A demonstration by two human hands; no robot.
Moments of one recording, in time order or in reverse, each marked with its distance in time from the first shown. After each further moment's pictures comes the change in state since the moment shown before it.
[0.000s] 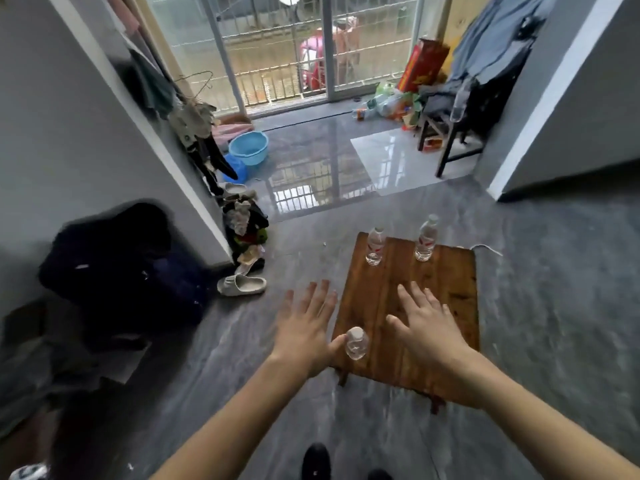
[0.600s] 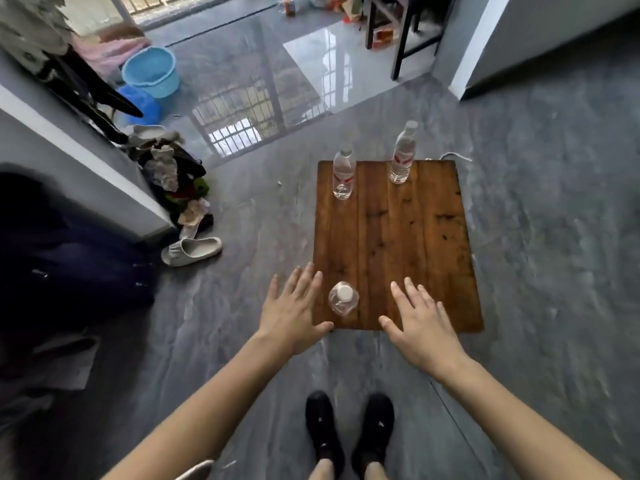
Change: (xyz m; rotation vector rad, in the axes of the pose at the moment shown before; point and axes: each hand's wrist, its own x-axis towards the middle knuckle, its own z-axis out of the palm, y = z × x) left_hand 0.131 -0.025 0.134 -0.017 -0.184 0.234; right_hand 0.042 0.030 0.146 0.066 -0.084 0.252
